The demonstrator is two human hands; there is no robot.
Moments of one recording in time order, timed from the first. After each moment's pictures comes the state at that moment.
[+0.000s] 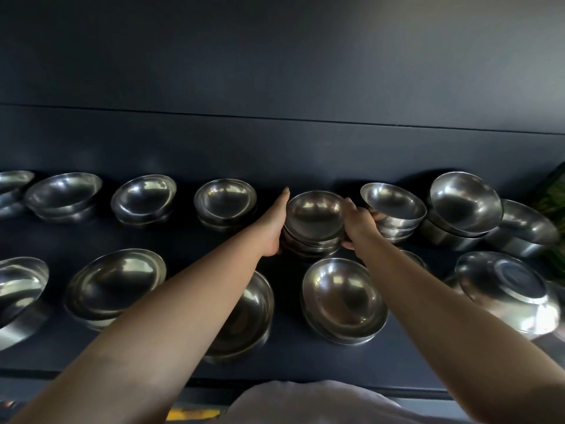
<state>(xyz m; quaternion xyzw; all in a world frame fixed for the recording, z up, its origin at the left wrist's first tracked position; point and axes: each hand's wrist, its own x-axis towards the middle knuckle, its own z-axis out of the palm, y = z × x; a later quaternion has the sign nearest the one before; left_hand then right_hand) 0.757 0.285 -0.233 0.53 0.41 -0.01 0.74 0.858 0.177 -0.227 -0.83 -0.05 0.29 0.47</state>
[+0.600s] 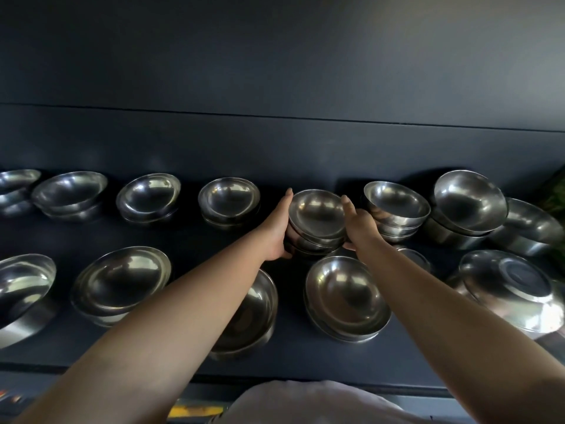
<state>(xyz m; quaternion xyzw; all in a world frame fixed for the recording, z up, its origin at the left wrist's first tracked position) 0.752 0.281 -0.243 0.51 0.42 0.01 0.75 0.852 0.171 -0.235 -0.82 -0.08 0.28 0.48</state>
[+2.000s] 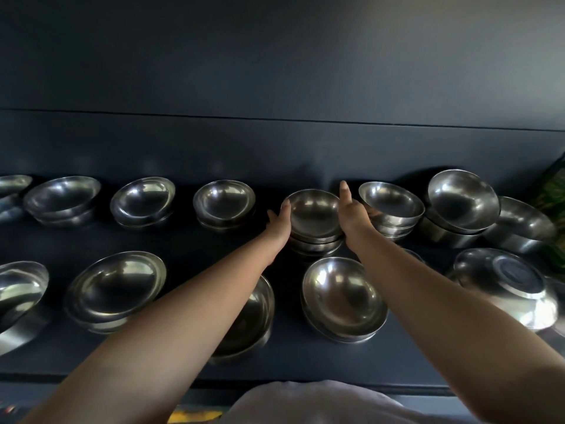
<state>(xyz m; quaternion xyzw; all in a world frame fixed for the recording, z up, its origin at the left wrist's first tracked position) 0.754 0.276 -0.250 0.64 0.45 0.05 0.62 0.852 0.183 -0.221 -0.84 -0.08 0.24 0.47</state>
